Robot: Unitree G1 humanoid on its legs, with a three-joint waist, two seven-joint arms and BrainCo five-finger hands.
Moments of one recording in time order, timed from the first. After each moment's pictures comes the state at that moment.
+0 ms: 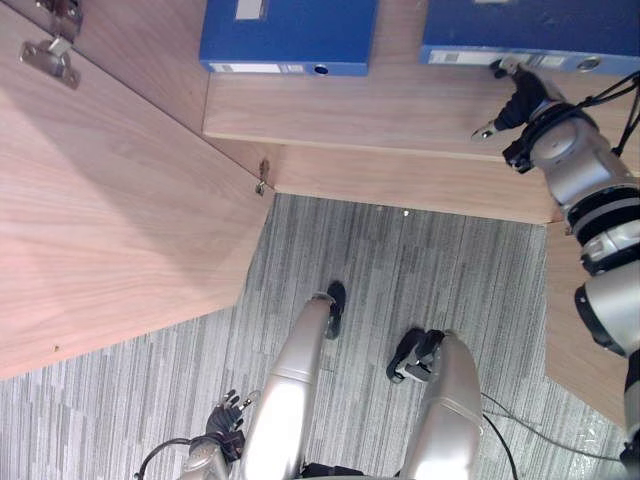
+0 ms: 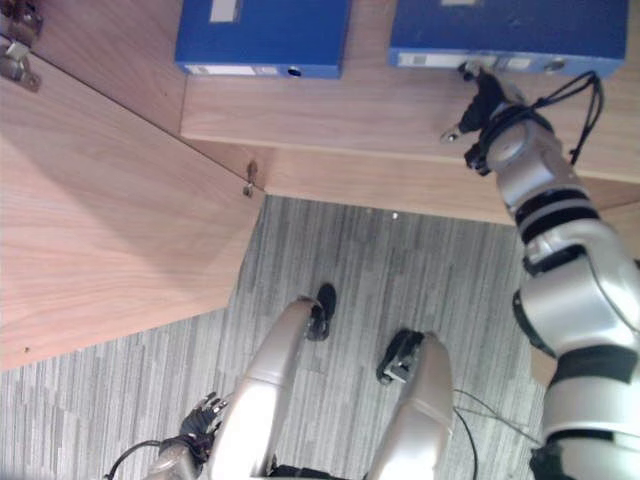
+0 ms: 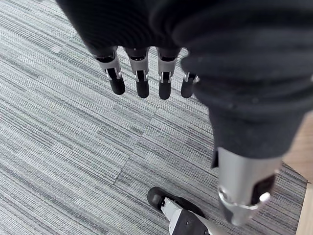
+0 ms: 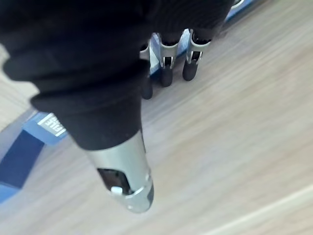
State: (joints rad) left arm 0.08 0.13 -0.06 0.84 -0.46 -0.05 0.02; right arm -1.32 -0.77 0.74 1.05 -0.07 0.05 -0.04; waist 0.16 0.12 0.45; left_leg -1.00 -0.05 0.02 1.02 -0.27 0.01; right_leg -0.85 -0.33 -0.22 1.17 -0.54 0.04
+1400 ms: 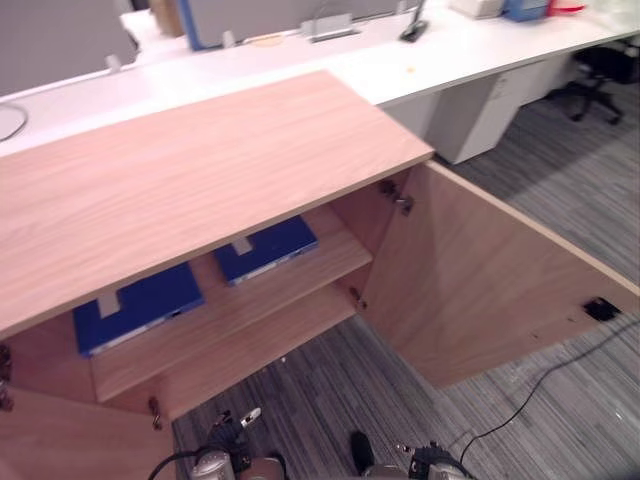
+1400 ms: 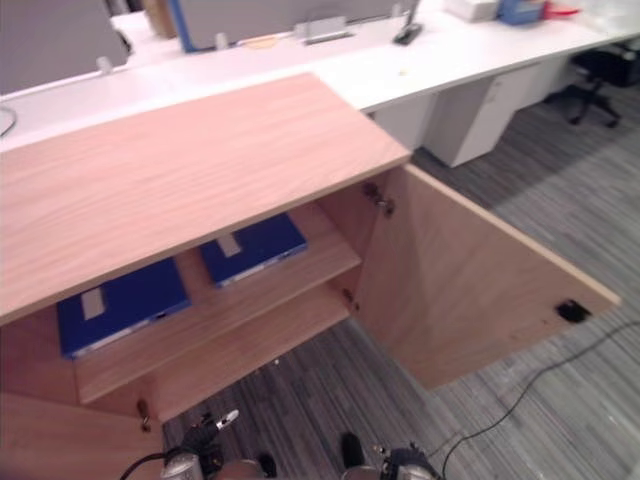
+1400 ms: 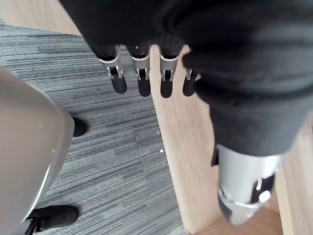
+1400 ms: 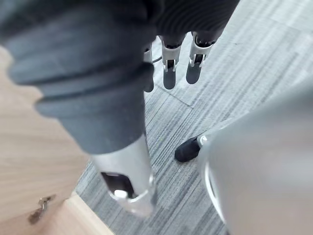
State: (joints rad) left arm 0.00 0.02 0.23 1.03 -0.10 -0.04 0.10; right arm -0.03 0.02 -0.40 1.10 -0.02 0.11 -0.21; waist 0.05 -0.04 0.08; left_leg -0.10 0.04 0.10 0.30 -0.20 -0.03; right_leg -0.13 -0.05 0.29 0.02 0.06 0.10
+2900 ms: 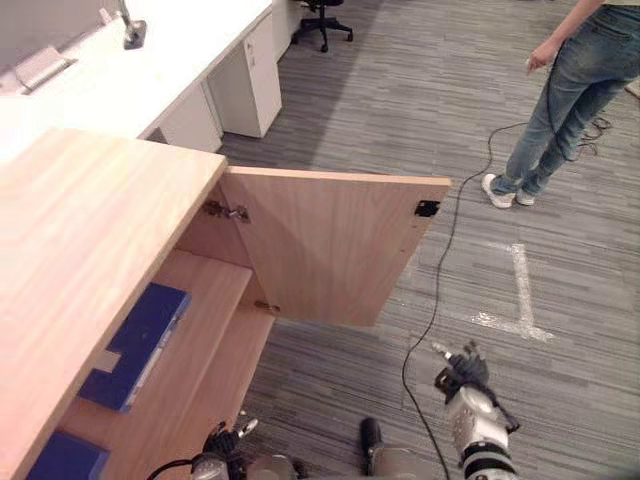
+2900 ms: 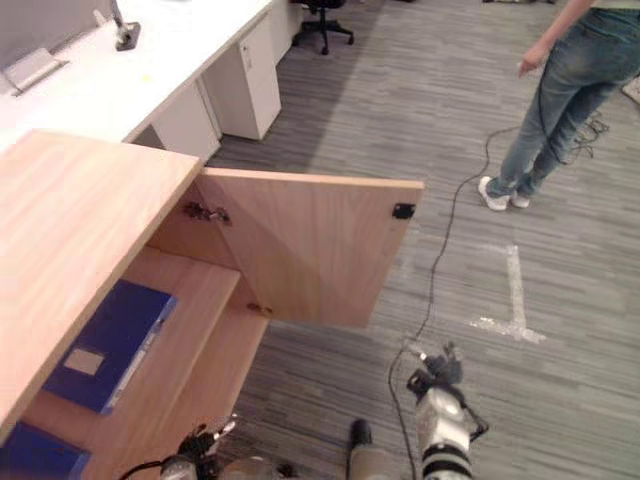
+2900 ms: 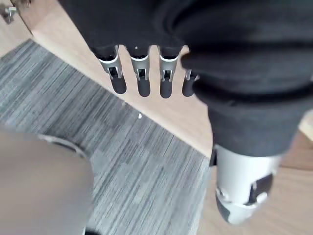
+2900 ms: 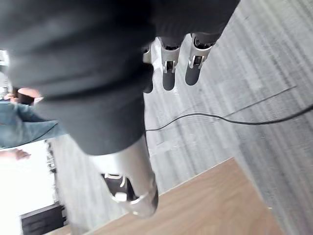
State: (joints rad) left arm 0.04 0.03 0.28 1.02 -0.05 -0.02 0.11; right arm -0.15 -0.07 -0.37 0.65 0.24 0.00 -0.26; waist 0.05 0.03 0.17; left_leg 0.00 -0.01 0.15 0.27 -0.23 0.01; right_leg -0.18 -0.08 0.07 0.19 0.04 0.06
